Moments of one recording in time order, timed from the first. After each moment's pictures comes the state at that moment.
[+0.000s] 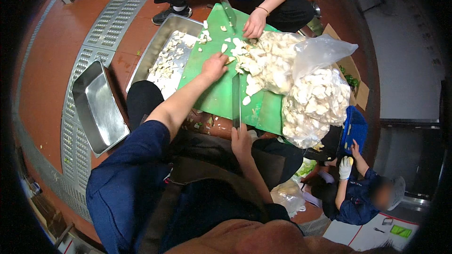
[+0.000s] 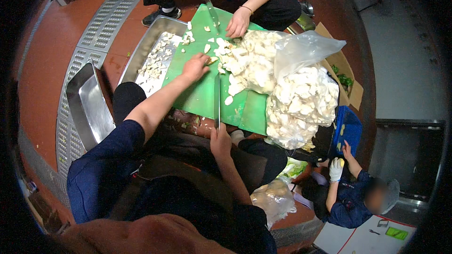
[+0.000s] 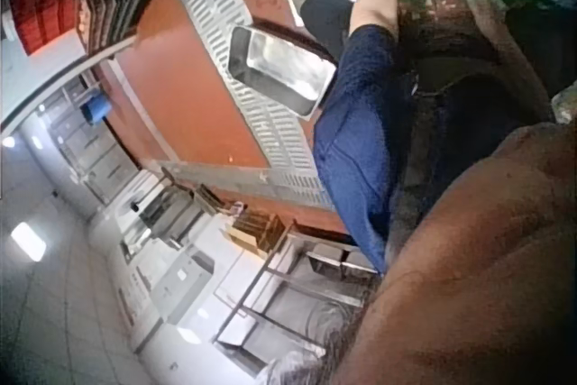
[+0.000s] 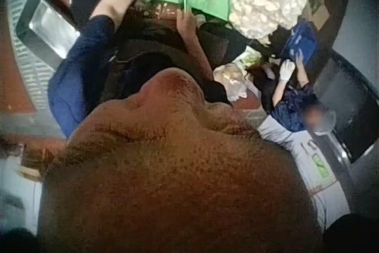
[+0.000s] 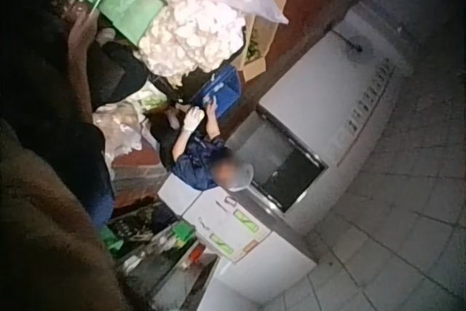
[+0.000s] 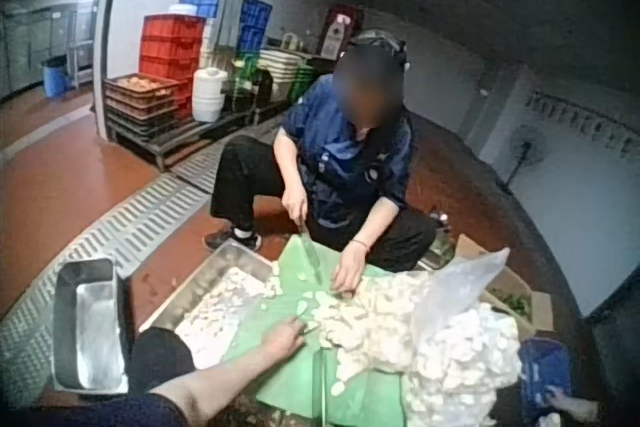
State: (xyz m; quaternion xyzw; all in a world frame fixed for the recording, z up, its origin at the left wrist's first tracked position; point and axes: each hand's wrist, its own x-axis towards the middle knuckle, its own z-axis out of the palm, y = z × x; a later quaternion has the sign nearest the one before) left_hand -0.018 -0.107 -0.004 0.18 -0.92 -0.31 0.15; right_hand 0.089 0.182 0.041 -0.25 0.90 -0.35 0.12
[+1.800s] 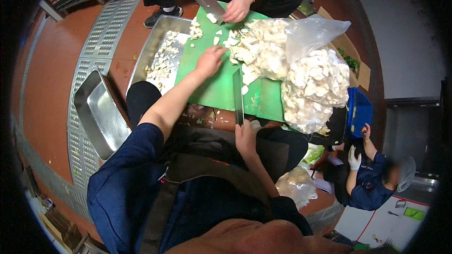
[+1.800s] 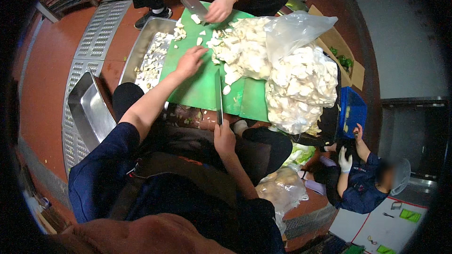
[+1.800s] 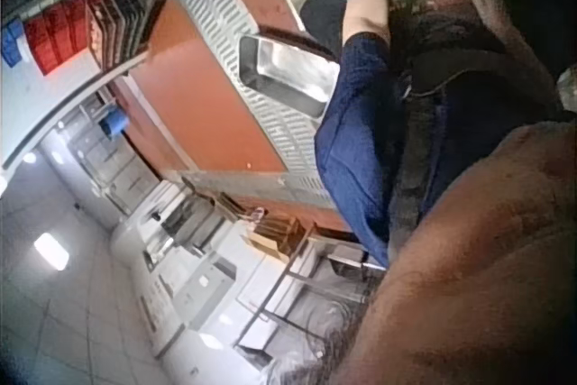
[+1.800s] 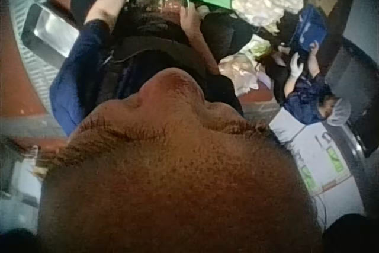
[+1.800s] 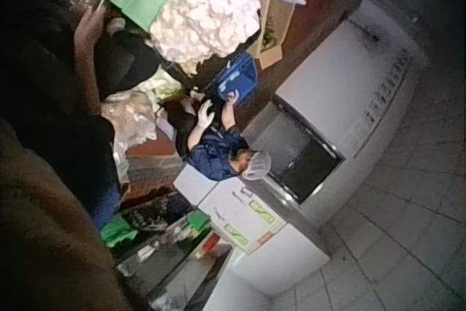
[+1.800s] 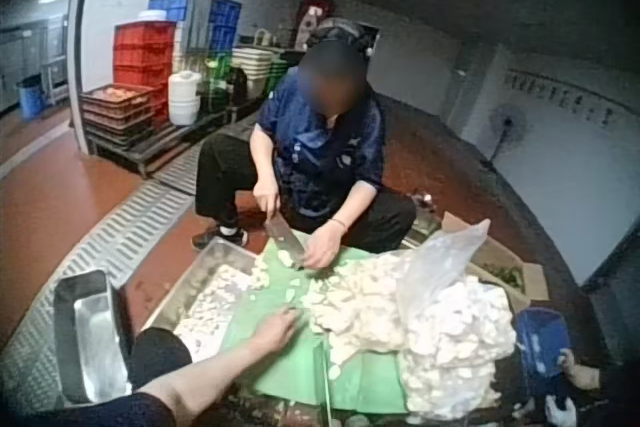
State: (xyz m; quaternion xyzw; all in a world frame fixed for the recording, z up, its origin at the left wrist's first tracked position) left_hand -0.009 -0.097 0.014 0.08 -0.93 -0.32 0.19; right_hand 0.105 0.204 0.051 -0.19 0.90 -0.35 0.16
